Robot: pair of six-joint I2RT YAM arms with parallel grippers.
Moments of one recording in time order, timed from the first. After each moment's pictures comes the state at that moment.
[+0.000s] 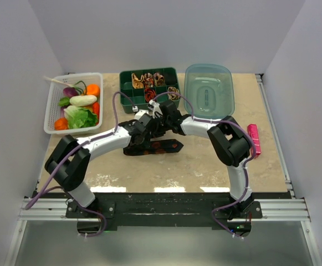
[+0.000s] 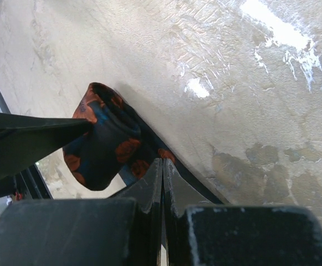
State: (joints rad) left arm -0.71 1.66 1.05 -0.56 -0.47 -0.55; right arm 0.67 2.07 1.33 0.01 -0.51 0.43
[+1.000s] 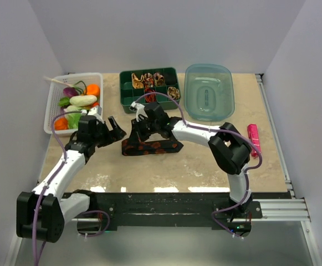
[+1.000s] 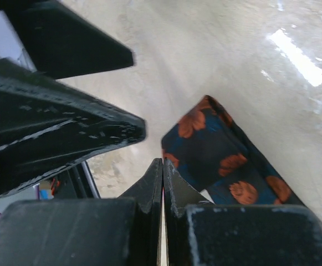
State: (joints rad) left arm -0.17 1.07 0.64 -0.26 0.13 -0.55; right arm 0.83 2.00 1.41 0.00 -0.49 0.43
